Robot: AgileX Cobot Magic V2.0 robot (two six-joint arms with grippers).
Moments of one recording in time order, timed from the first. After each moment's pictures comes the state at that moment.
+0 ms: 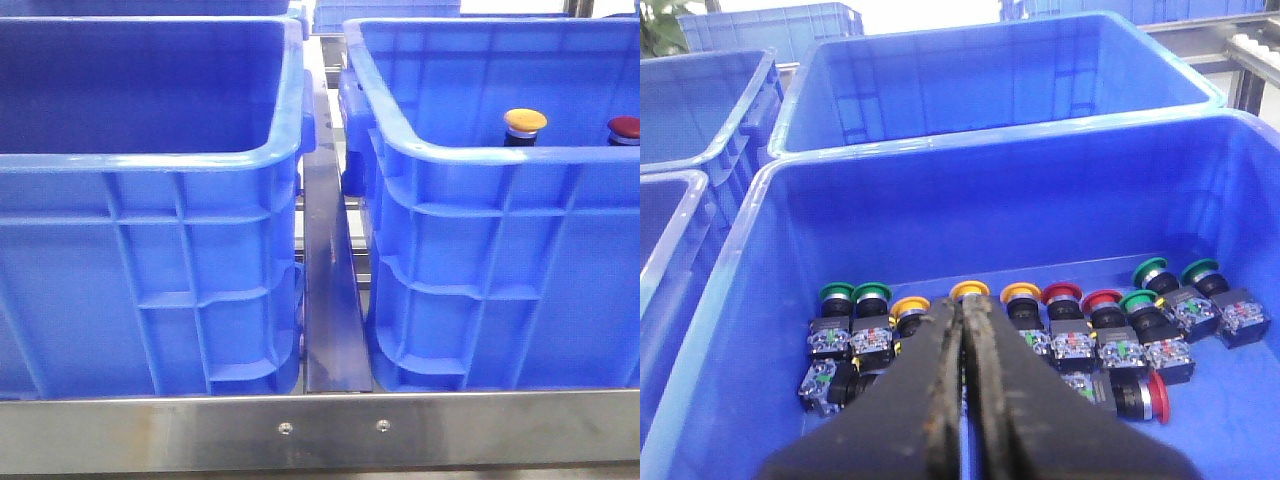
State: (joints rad) left arm -0.04 0.26 -0.51 -0.03 0.44 0.09; right arm -0.23 0.19 -0.25 1.32 0.38 -1.34
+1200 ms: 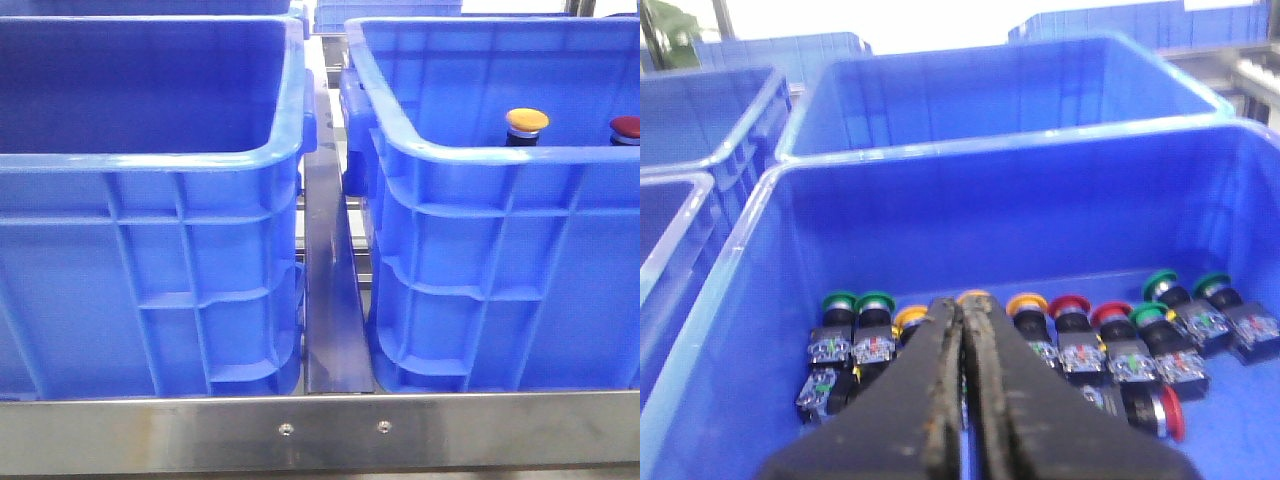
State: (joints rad) left arm -0.04 0.20 -0.36 -0.03 0.28 0.09; right arm -0.23 0.14 -0.25 1.32 0.40 -1.34
